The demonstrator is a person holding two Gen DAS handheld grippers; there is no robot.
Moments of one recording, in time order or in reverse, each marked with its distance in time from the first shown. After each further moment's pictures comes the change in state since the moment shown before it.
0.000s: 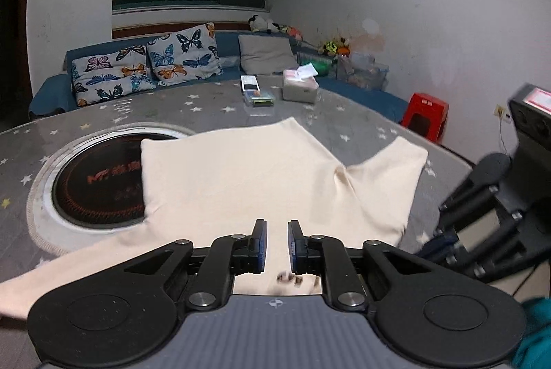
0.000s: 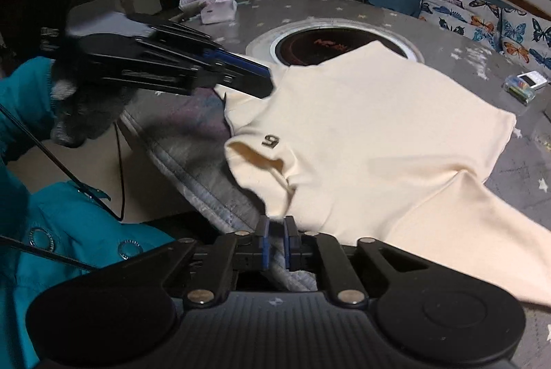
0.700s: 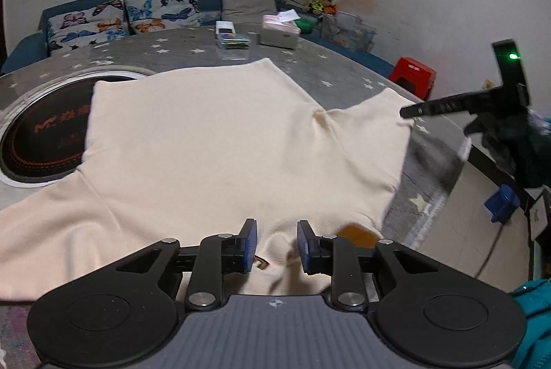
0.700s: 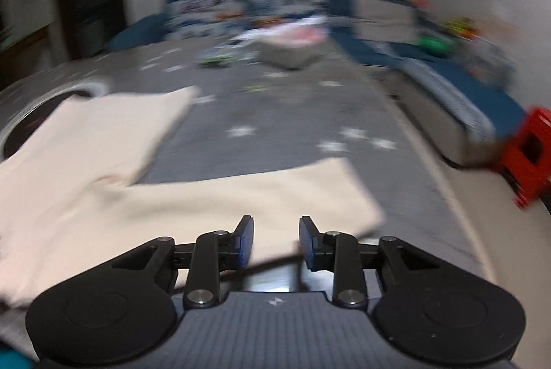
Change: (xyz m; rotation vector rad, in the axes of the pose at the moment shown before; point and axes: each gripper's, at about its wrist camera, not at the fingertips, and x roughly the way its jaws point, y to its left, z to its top) left arm 0.042 -0.019 -0.027 0.002 0.159 -0.088; right arm -0.046 -0.172 -0.078 0.591 -0.150 -0.679
